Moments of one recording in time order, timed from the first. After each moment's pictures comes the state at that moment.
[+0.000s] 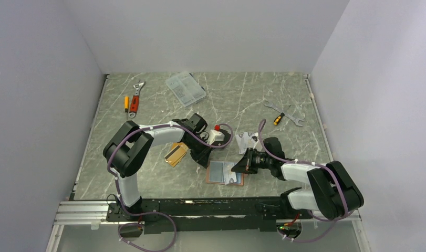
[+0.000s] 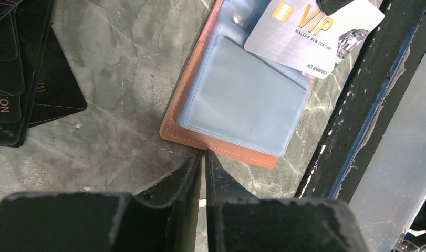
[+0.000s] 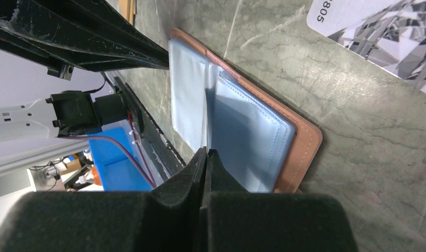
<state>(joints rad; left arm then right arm) -0.69 1.85 1.08 -0.51 0.65 0.24 0.35 1.28 0.22 0.31 -0.74 0.80</state>
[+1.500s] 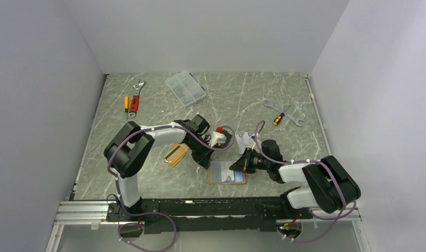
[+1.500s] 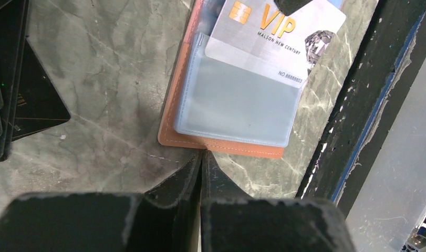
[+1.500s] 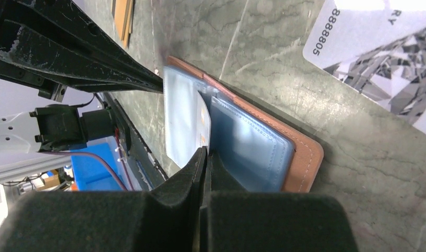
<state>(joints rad) -0.72 1.85 1.09 -0.51 0.64 0.27 0.41 1.35 0.17 0.52 -0.64 0.82</state>
